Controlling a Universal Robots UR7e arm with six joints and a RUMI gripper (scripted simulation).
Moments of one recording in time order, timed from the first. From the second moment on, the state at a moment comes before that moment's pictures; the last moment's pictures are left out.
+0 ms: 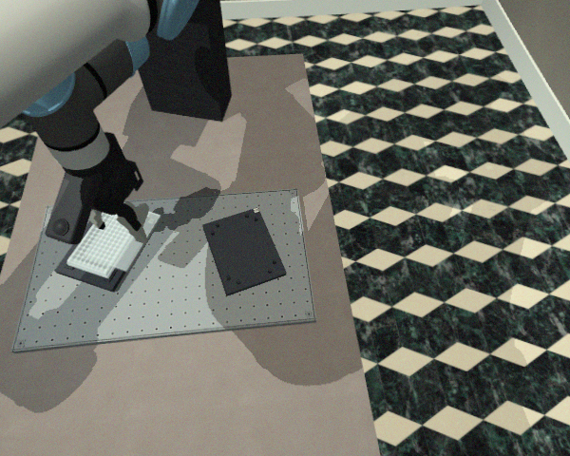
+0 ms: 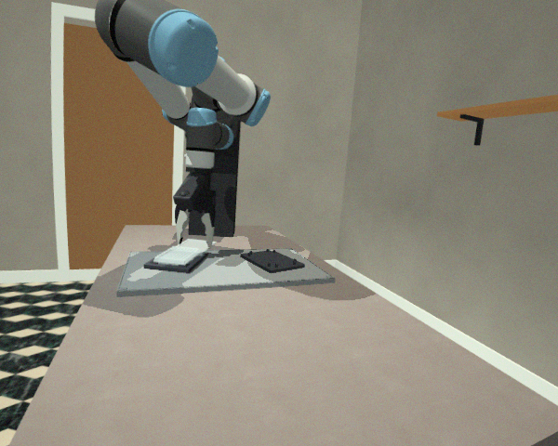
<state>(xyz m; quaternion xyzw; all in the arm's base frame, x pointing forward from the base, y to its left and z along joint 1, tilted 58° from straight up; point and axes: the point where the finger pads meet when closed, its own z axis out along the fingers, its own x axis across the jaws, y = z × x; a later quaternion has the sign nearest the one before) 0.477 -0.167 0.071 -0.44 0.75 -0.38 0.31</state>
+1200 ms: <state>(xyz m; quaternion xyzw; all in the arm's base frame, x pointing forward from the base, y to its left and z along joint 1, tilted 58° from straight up) 0.471 -0.210 0.074 -0.45 0.75 -0.38 0.31</state>
